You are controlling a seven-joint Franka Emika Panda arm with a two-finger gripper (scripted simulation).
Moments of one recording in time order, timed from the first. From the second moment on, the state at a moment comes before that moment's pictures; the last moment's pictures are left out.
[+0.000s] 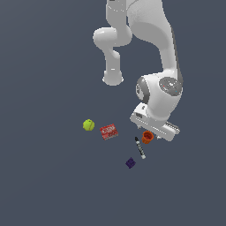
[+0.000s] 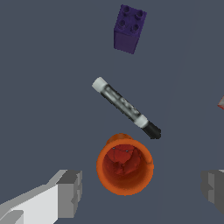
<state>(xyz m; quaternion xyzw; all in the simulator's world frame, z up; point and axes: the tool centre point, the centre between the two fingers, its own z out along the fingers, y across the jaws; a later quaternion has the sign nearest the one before) 0.024 0.174 0.104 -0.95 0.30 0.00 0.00</state>
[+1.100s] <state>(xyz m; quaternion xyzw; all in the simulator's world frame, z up) 0.020 0.184 0.051 -0.95 0.32 0.00 0.00</state>
